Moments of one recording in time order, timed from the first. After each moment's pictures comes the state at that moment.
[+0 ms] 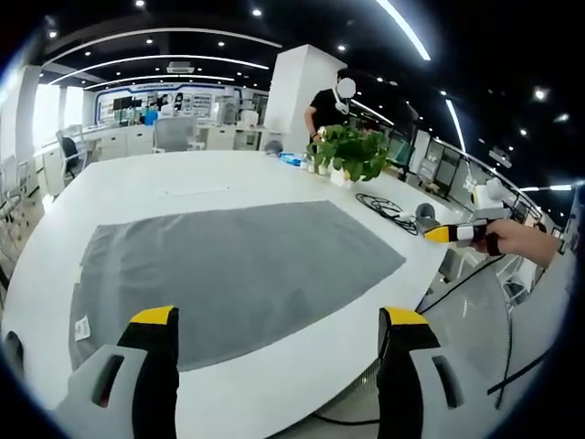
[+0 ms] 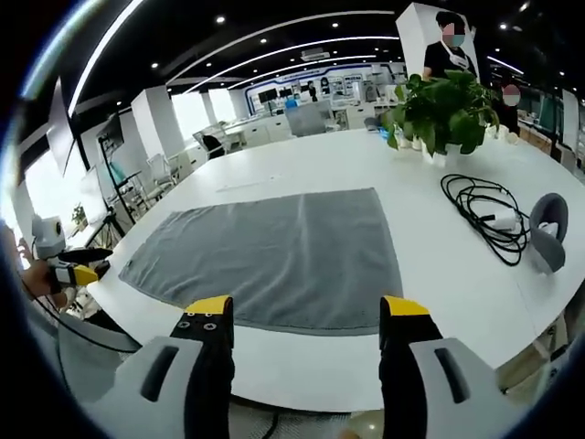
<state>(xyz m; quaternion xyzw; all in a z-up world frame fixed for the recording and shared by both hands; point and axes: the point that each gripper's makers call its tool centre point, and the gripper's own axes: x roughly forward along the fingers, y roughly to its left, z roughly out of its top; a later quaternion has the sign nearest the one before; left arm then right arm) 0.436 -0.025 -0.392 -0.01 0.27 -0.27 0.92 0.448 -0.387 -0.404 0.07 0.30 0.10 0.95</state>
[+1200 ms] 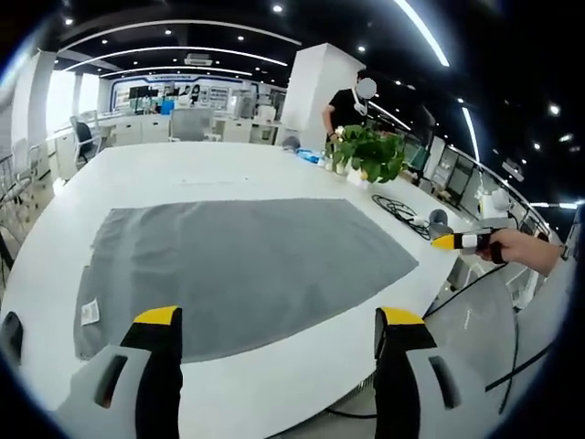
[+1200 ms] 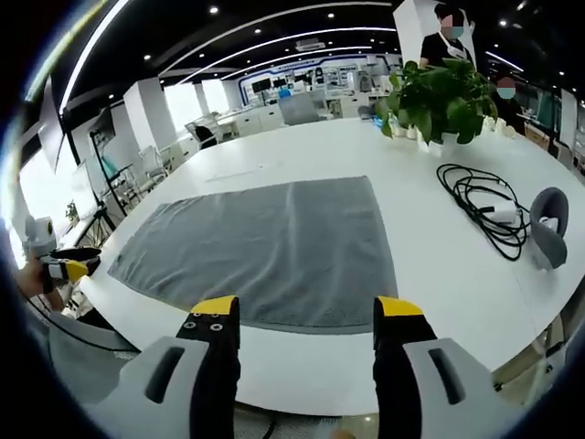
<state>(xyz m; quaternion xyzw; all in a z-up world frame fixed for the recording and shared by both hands) 0.439 -0.009 -0.401 -0.03 0.29 -0.24 0.93 0.456 -0.399 -0.424 0.07 0.32 0.08 0.94</state>
